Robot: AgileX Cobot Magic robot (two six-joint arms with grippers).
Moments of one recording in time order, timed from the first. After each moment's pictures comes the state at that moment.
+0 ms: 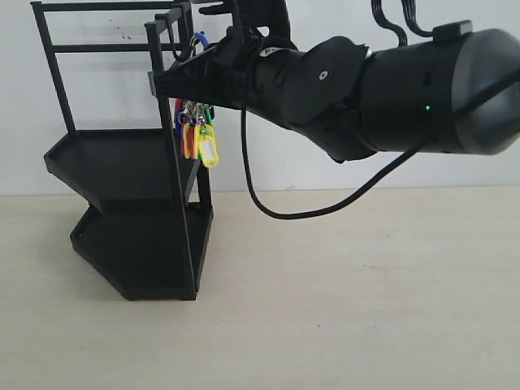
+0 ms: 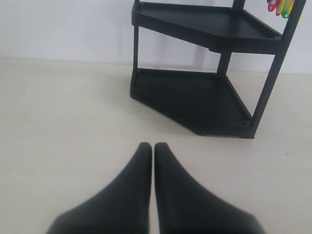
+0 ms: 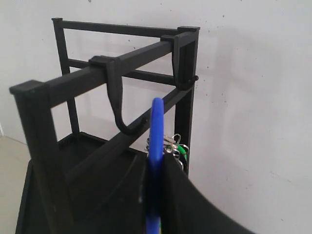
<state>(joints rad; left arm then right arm) 0.00 0.00 0.00 -0.15 0.29 0.07 0.63 1.79 -1.42 0.79 -0.31 -0.73</state>
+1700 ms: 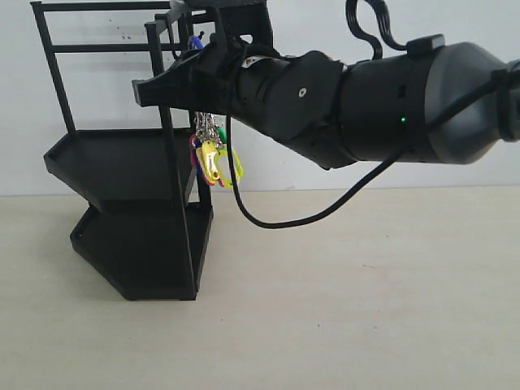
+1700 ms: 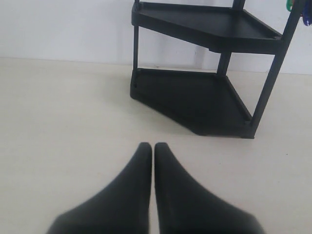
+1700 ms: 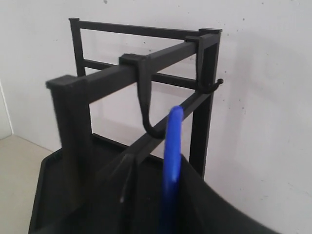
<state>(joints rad) 0.00 0.00 0.00 -0.15 0.29 0.07 0.65 1.83 -1.44 0.70 -0.33 -0.66</state>
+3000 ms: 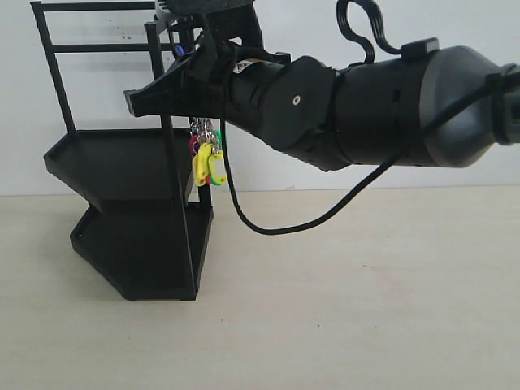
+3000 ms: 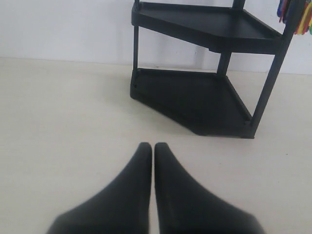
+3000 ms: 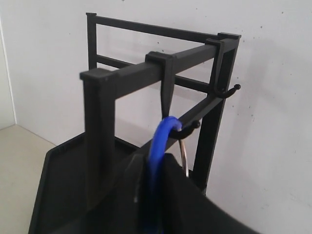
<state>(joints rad) 0.00 0.00 0.00 -0.15 0.29 0.07 0.66 1.83 -1.44 0.63 -0.32 -0.66</state>
